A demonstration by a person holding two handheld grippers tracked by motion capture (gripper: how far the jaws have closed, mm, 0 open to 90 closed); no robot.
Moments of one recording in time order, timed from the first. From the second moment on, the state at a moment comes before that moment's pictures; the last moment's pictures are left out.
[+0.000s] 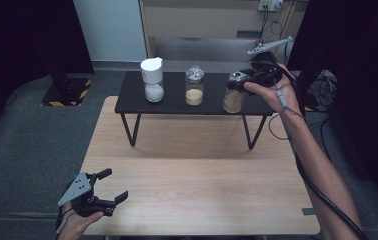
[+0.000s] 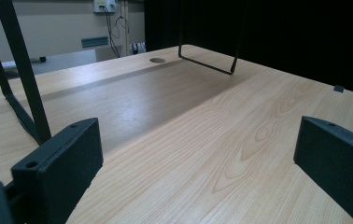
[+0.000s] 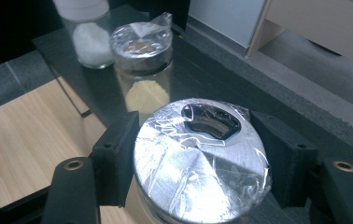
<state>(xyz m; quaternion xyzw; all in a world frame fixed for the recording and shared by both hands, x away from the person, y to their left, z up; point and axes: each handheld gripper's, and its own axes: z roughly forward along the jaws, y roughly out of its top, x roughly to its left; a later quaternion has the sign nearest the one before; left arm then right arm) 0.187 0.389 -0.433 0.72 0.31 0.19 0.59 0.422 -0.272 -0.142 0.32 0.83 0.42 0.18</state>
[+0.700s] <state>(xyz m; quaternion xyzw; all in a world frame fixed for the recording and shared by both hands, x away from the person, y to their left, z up) 0.187 0.390 -0.433 0.72 0.31 0.19 0.59 0.447 -0.257 -0.151 0.40 0.79 0.40 0.23</state>
